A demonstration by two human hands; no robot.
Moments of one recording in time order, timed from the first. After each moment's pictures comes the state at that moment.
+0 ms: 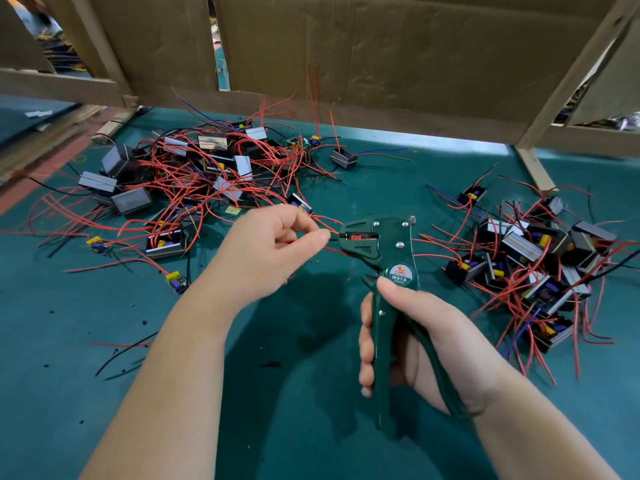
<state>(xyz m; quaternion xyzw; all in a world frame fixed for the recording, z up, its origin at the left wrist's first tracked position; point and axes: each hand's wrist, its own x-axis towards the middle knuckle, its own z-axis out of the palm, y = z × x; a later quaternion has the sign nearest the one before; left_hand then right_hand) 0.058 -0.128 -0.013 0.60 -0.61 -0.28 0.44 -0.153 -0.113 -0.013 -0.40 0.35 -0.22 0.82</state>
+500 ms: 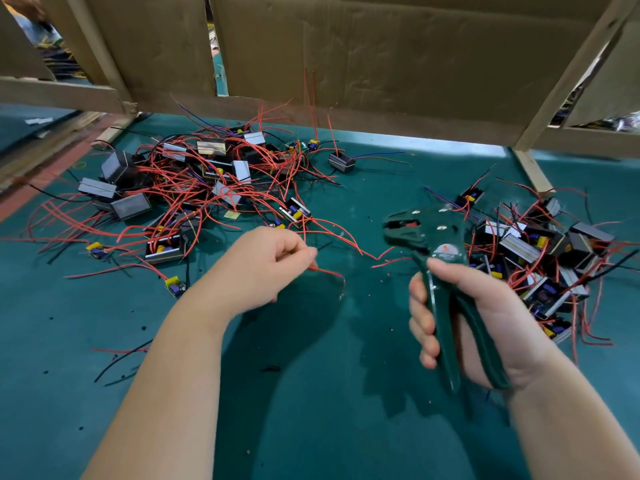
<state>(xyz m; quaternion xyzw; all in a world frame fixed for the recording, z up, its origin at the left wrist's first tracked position) 0.066 -0.132 -0.021 0.64 -0.64 -0.30 0.32 -0.179 -0.135 0.002 -0.37 0.40 -0.27 0.79</state>
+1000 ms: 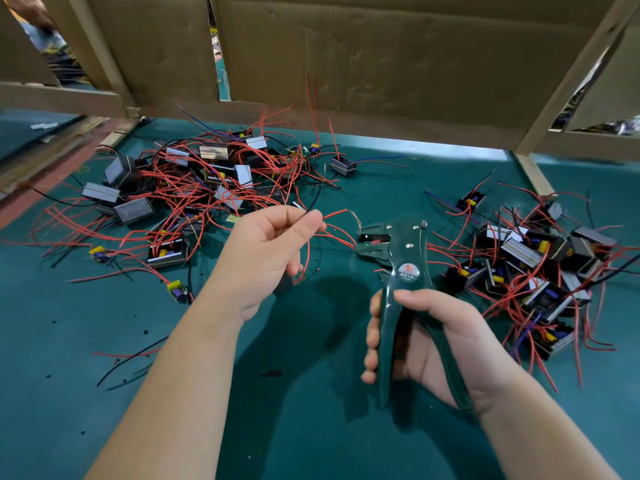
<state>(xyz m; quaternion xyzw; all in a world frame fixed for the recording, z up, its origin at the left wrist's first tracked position) 0.047 -0.132 -0.008 0.53 -0.48 -0.41 0.57 -0.161 -0.125 -0.018 -0.35 0.33 -0.24 0.84</state>
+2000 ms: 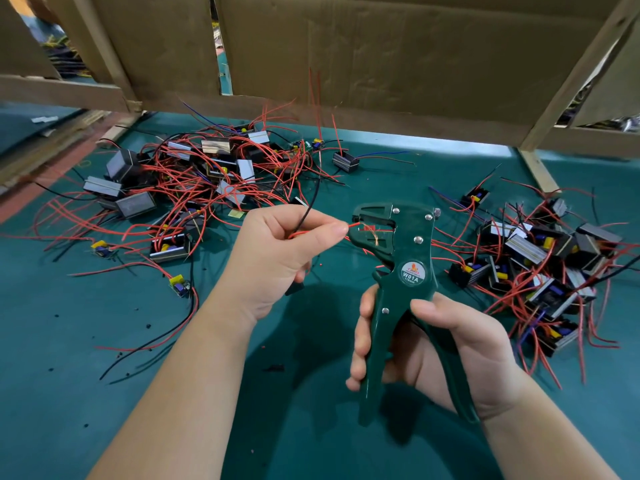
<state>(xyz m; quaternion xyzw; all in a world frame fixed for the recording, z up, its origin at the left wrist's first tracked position) 0.035 -0.124 0.001 0.49 -0.48 -0.42 0.60 -0.160 -0.119 -0.014 -0.38 0.17 -0.23 0.88</state>
